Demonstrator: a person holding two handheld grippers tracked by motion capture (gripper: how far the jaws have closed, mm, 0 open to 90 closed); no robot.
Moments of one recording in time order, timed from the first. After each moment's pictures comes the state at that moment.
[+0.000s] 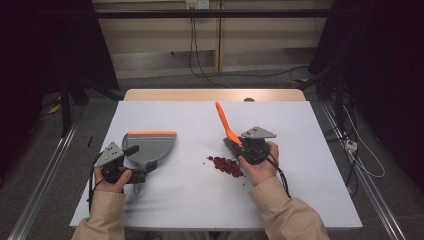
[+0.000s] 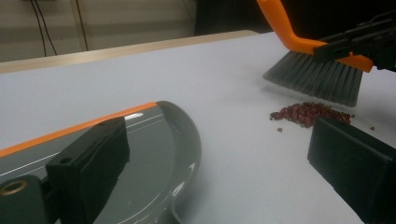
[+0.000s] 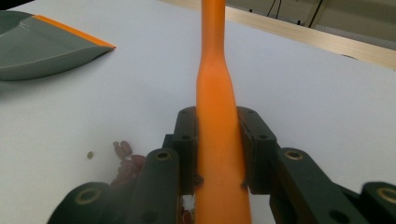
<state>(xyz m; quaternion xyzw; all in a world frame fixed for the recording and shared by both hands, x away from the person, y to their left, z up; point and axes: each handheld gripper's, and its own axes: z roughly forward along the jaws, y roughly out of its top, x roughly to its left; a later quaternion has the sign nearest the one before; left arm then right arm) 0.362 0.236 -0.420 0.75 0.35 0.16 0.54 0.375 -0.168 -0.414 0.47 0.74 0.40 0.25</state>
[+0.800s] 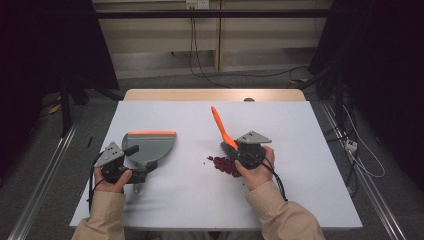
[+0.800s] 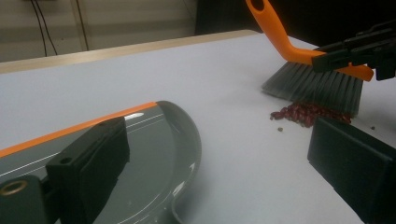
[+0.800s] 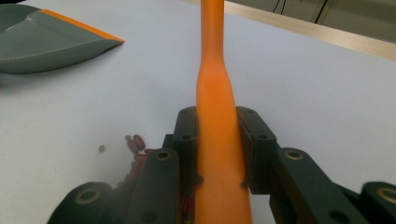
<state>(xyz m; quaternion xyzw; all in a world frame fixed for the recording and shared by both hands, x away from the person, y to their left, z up) 0.361 0.236 -0.420 0.75 0.35 0.17 0.54 0.368 -0.156 -0.425 0.47 0.74 0.41 0.25</state>
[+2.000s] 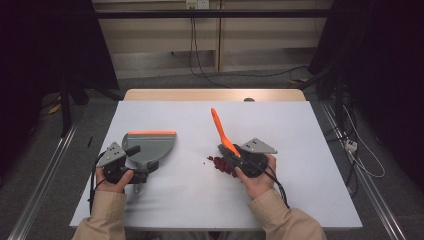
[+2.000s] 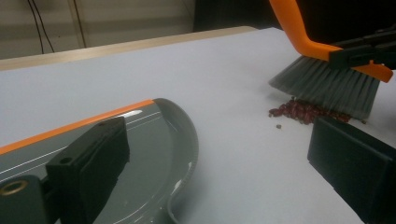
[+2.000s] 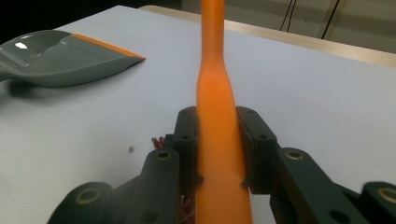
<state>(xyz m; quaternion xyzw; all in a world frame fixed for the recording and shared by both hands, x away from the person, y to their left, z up) 0.362 0.233 -0.421 0.75 0.34 0.16 0.54 0.345 -0.157 -0.426 0.46 0.72 0.45 0.26</state>
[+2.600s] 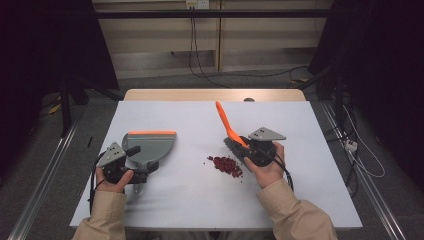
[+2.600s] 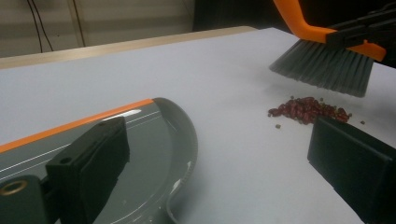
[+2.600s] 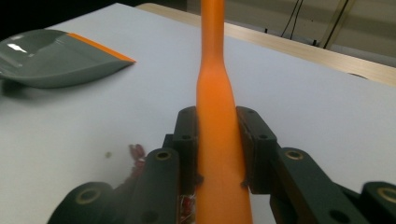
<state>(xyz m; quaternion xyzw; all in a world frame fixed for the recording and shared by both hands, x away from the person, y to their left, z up) 0.362 0.233 -0.421 0.75 0.34 0.16 0.54 0.368 -0.184 -0.410 0.44 0.74 0.45 0.25</state>
